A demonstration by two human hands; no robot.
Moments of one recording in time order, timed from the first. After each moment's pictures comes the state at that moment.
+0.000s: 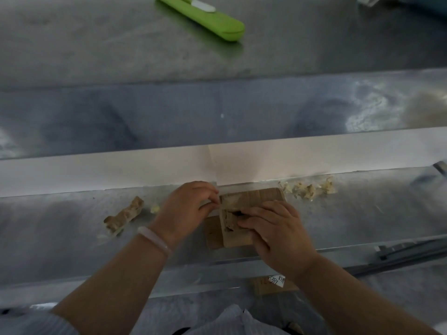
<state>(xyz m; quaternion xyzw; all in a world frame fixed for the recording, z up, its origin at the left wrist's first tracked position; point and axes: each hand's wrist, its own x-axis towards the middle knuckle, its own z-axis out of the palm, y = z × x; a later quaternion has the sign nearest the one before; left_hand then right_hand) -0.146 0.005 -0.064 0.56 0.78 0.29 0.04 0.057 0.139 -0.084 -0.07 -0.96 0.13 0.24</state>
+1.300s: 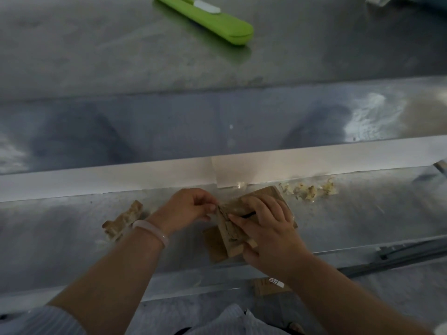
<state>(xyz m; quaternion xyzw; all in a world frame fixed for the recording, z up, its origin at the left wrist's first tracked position) -0.159 0.015 -0.075 0.30 0.73 0.47 0.40 0.041 0.125 -0.081 -0.11 -0.97 0.08 0.19</state>
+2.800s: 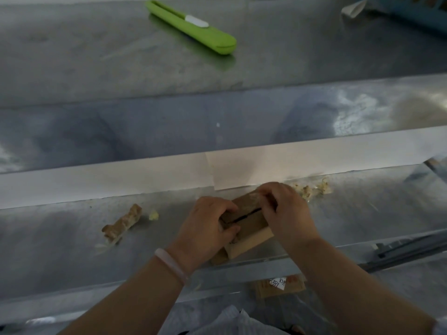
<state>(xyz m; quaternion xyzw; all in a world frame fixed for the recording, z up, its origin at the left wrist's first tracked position) -0.102 0.011 -0.075 0.53 0.77 0.34 0.08 0.033 0.151 -0.053 -0.30 -0.89 0.25 0.25</state>
